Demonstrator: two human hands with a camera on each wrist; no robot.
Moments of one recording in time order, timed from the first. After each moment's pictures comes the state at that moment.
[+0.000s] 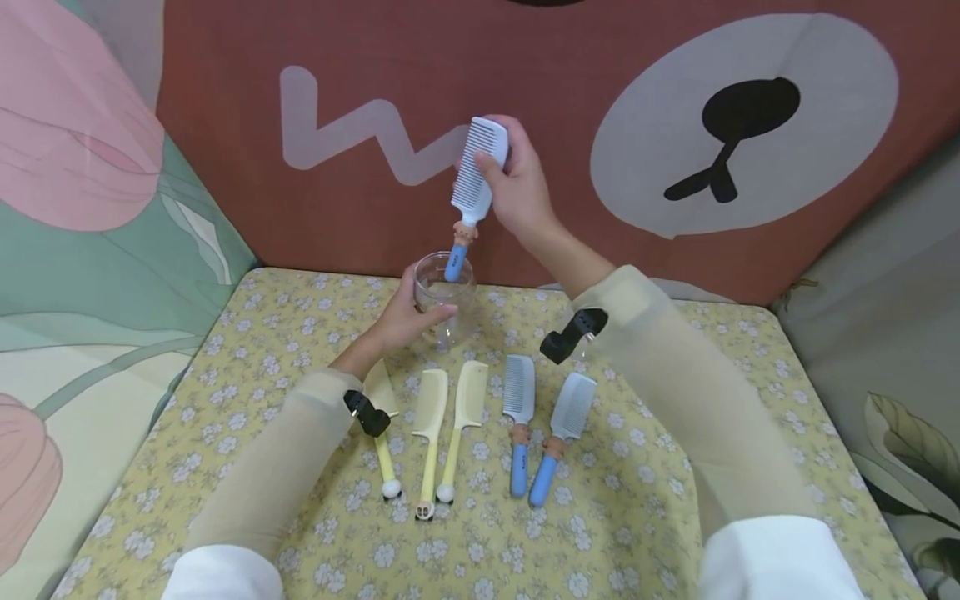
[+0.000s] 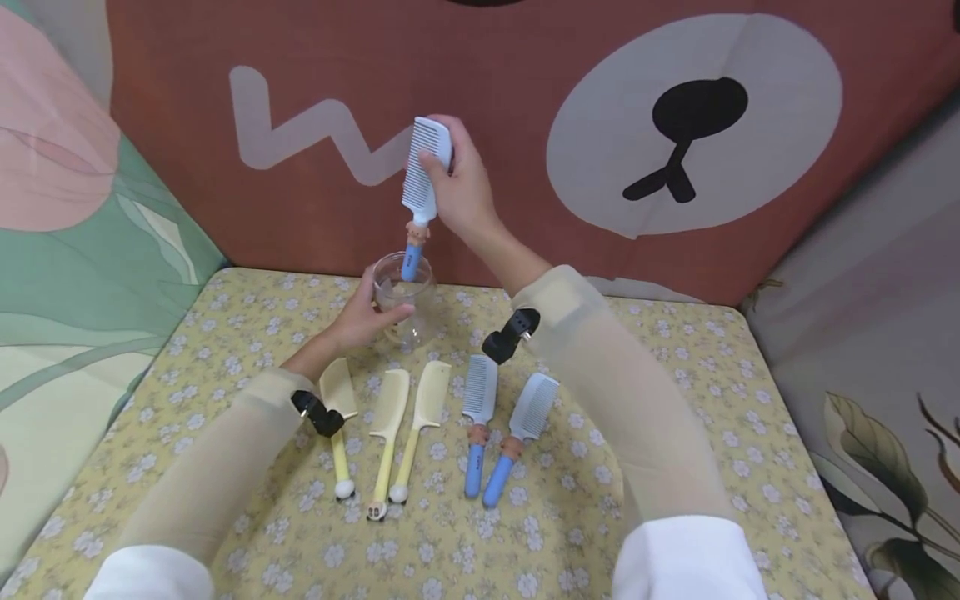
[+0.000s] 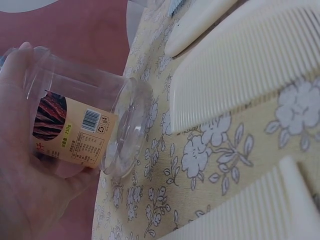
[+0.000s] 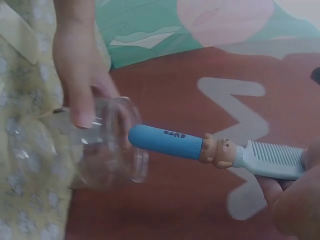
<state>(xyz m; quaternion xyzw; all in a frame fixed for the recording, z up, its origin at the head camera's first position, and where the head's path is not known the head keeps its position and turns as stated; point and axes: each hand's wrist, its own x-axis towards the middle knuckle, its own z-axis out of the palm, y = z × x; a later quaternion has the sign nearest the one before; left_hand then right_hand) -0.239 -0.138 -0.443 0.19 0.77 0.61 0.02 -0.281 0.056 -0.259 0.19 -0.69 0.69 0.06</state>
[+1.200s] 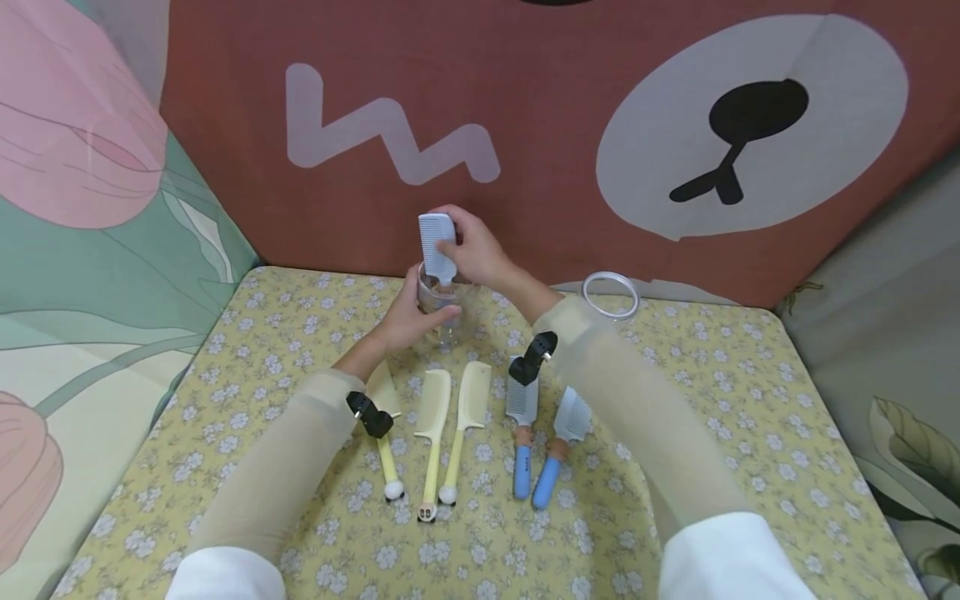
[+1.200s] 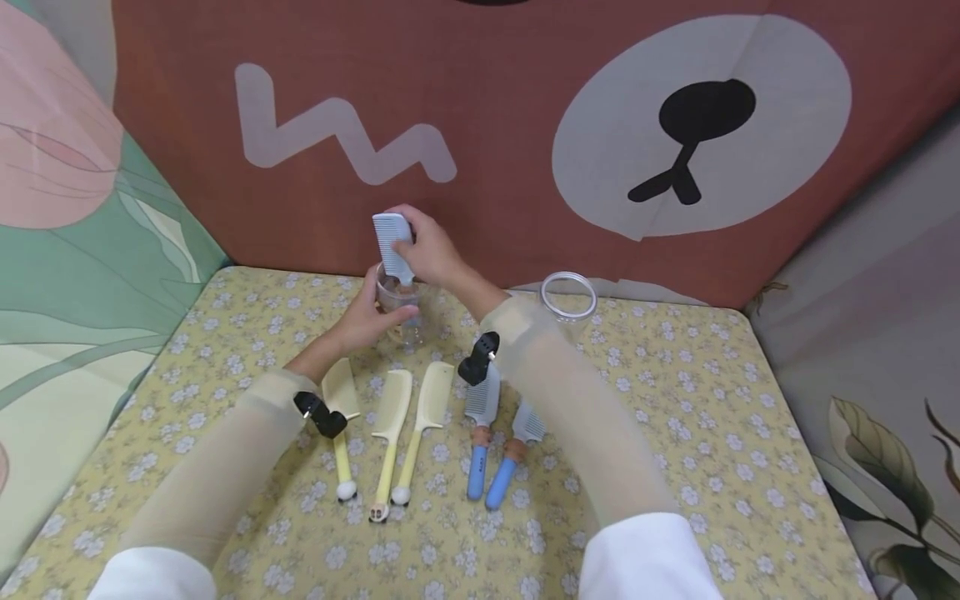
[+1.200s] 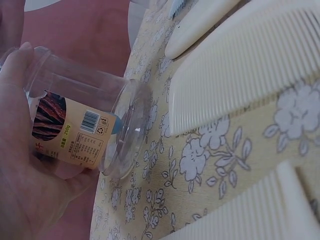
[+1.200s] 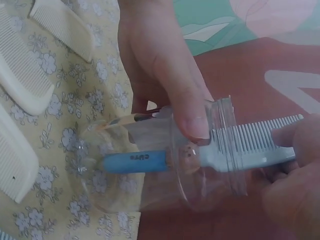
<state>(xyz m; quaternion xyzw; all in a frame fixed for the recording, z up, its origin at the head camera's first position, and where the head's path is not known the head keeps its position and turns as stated) -0.236 -0.131 -0.440 0.17 0.77 0.61 0.05 -0.289 0.032 -0.342 0.26 -0.81 0.53 -0.05</state>
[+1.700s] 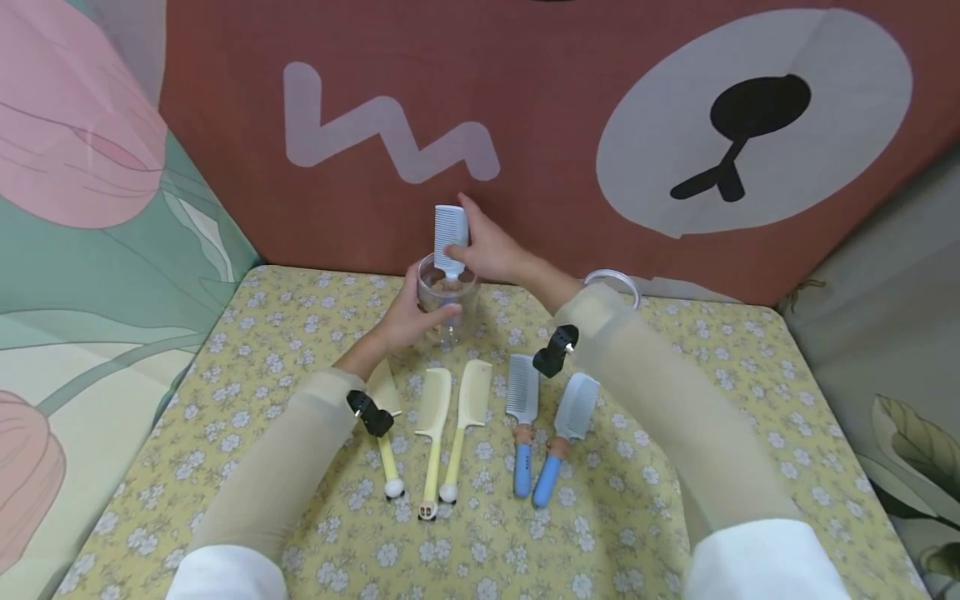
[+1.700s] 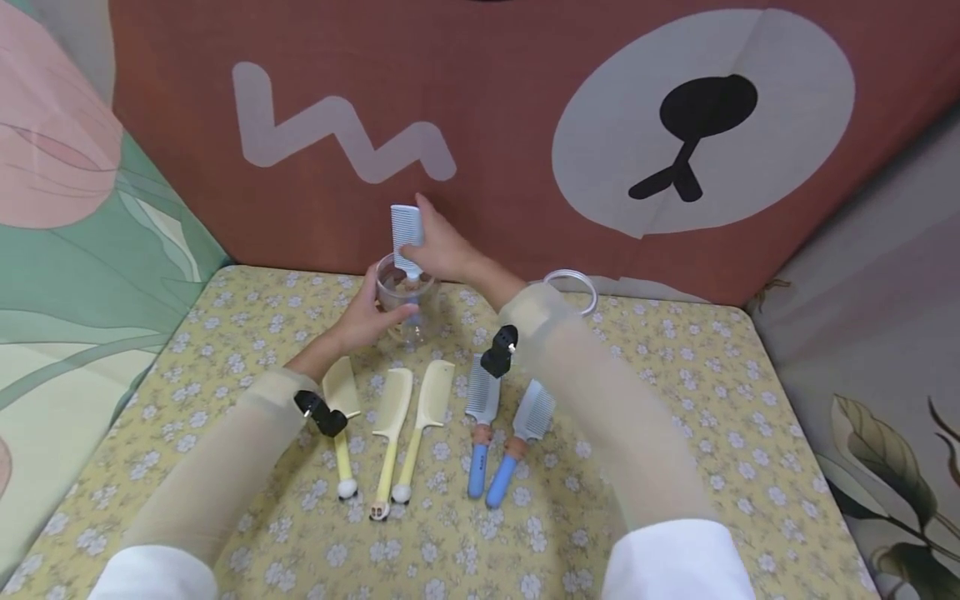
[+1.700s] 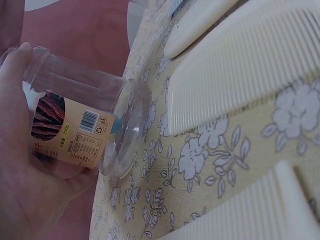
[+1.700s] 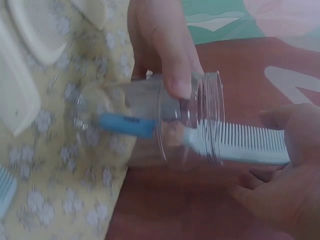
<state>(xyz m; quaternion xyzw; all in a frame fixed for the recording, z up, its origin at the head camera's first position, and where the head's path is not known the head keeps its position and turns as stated) -0.236 -0.131 -0.439 0.16 0.79 0.59 0.05 -0.282 0.054 -0.317 0.23 -0.88 0.39 -0.12</state>
